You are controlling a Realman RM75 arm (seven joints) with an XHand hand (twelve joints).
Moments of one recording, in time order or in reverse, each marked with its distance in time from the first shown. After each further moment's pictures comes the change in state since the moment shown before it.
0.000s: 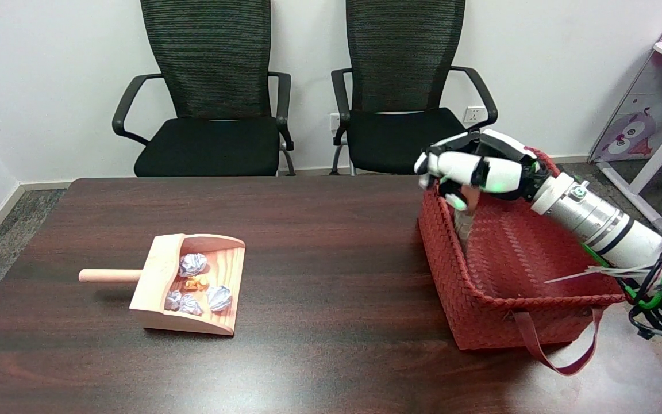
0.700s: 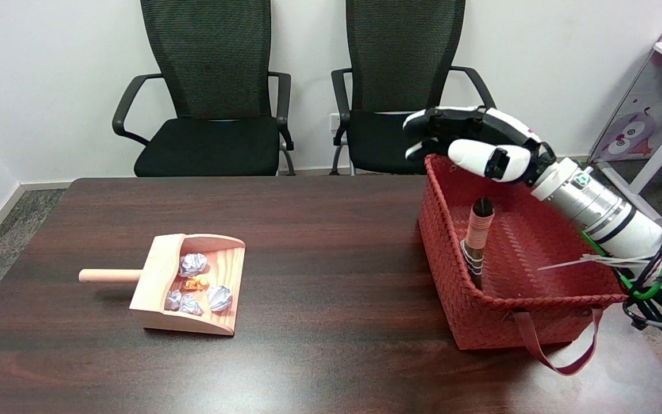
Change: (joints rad) arm 0.018 -0.014 0.038 -0.035 0.005 -0.017 -0.043
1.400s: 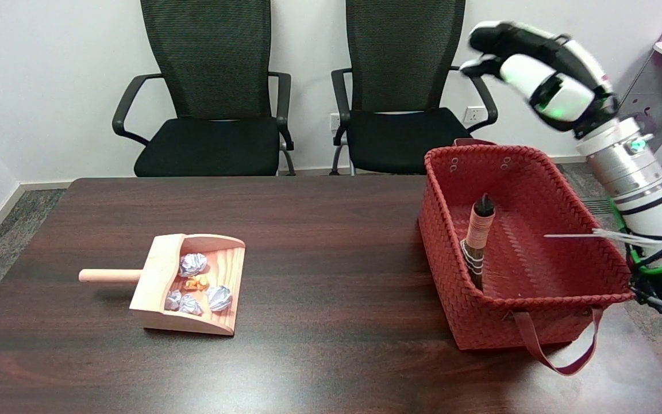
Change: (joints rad) arm -0.004 -0.004 0.059 0.007 0.309 -0.166 -0.282
